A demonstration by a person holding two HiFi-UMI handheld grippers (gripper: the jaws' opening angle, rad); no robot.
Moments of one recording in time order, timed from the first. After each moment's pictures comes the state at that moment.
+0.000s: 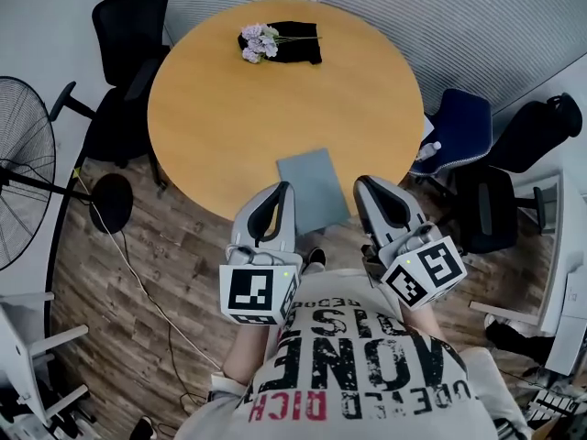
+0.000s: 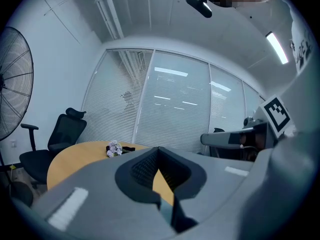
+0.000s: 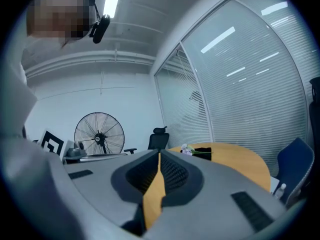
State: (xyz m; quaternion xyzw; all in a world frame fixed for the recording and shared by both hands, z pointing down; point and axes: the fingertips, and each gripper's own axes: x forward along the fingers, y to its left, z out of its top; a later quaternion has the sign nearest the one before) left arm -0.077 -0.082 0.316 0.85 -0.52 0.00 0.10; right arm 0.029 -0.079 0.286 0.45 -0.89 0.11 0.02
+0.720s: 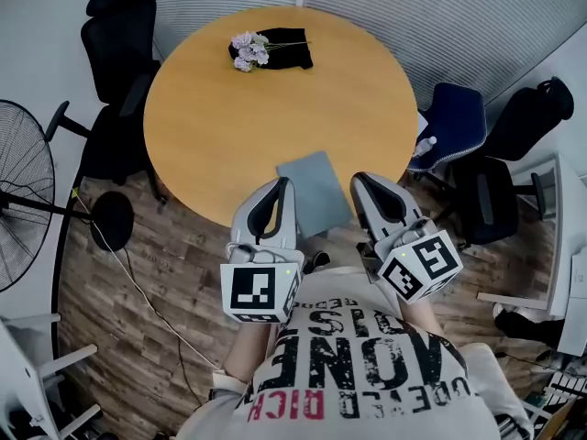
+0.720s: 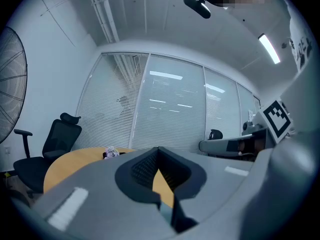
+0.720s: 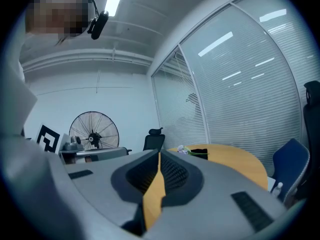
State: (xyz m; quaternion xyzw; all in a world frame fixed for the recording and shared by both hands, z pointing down) left arm -0.084 -0.090 0.303 0.86 -0.50 -0.01 0.07; right arm 0.020 -0.082 0.291 0.48 -0.87 0.10 0.02
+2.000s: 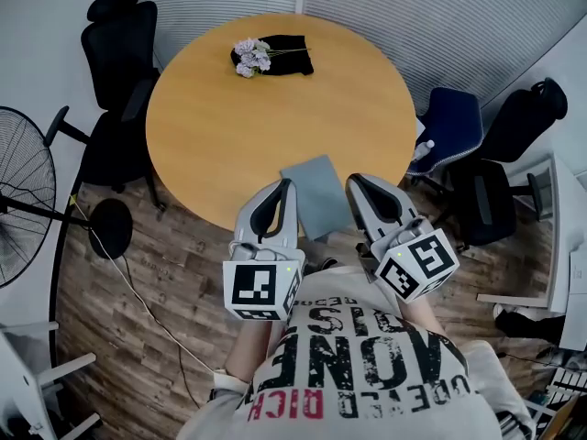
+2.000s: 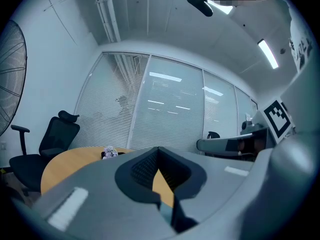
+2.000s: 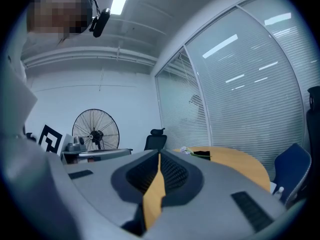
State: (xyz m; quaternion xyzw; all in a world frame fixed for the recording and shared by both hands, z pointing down) left arm -0.097 -0.088 0.308 0.87 -0.49 -0.02 0.08; right arm -0.004 -0.077 0.288 0.47 -0.88 0.08 0.03
